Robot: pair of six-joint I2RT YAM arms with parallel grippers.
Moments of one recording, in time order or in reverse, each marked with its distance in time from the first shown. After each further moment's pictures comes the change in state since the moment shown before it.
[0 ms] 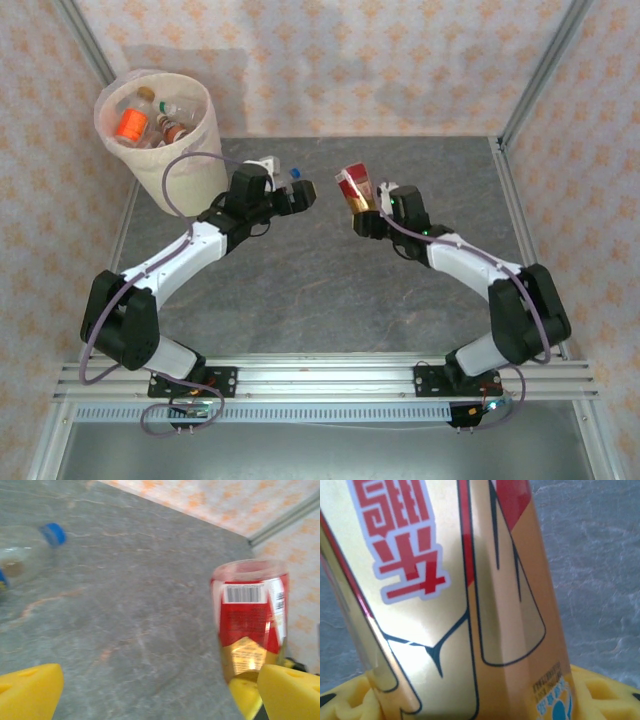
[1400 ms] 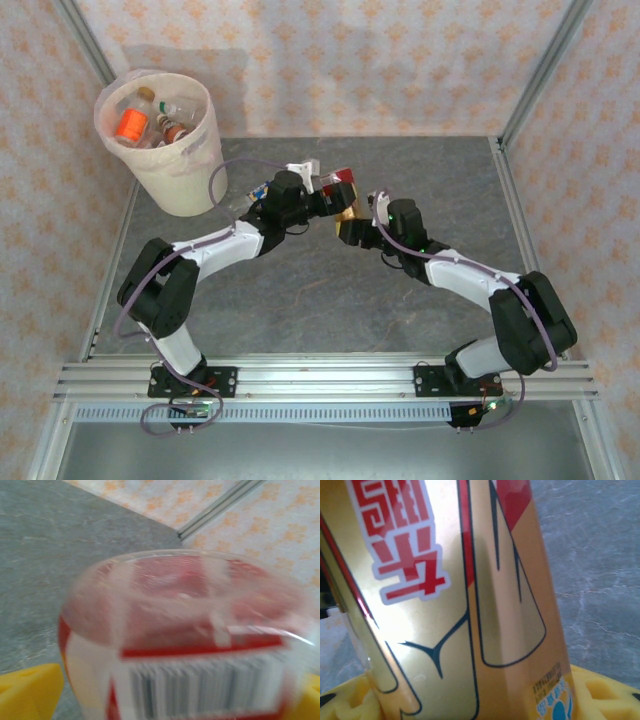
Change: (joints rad) left arm -0.121 0.240 0.039 0.372 0.085 -0.132; right arm 0.064 -0.030 -0.108 0.259 -0.194 0.154
